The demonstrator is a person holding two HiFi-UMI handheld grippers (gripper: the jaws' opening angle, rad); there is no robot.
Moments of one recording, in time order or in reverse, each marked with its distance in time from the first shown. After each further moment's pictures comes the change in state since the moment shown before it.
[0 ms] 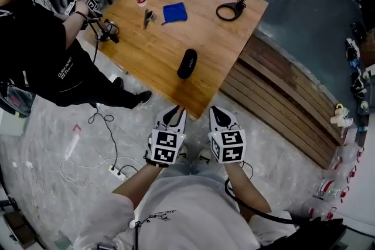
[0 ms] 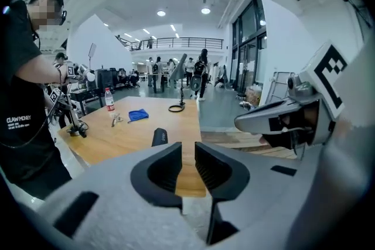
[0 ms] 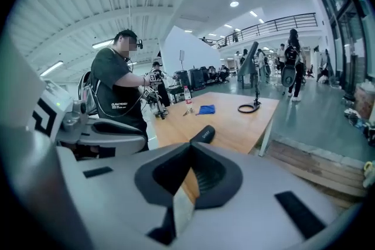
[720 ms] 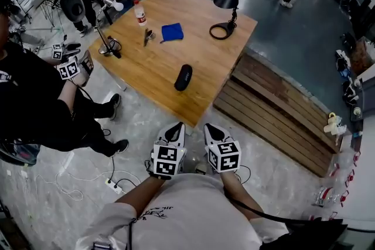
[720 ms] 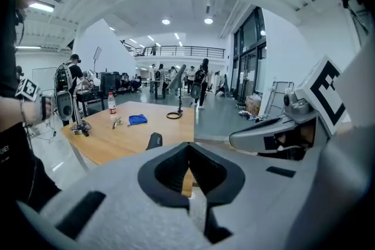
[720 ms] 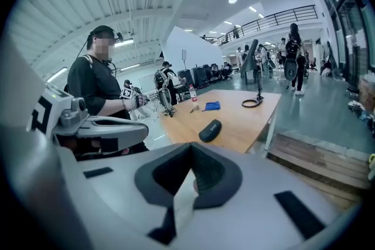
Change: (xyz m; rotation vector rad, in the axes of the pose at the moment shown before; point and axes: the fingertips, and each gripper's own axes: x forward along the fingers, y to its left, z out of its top) left arm -0.051 -0.038 0.012 -0.044 -0.080 0.010; right arm -0.049 0.025 -0.015 0.038 0.005 0.055
